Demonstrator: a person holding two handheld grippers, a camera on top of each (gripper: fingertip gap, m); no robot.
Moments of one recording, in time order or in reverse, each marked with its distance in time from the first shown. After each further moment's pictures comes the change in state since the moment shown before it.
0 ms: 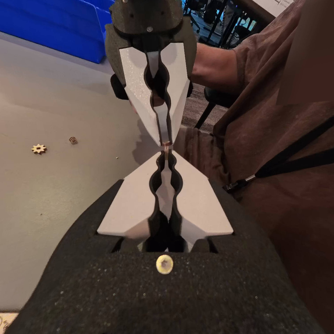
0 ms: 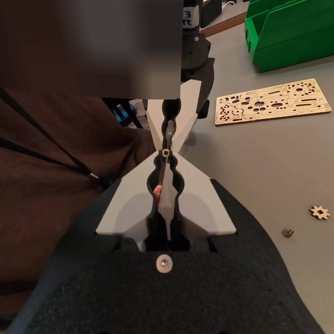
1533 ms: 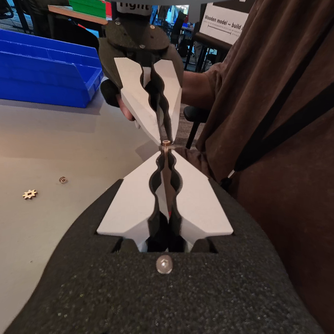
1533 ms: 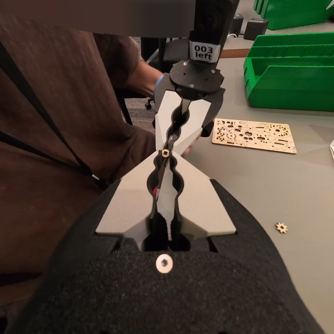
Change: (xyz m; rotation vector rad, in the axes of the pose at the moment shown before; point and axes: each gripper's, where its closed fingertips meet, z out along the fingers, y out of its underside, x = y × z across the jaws) left arm 0.027 -0.023 0.002 0.156 0.088 0.161; right arm -0.030 -0.017 -0.013 -0.005 0.064 -0.260
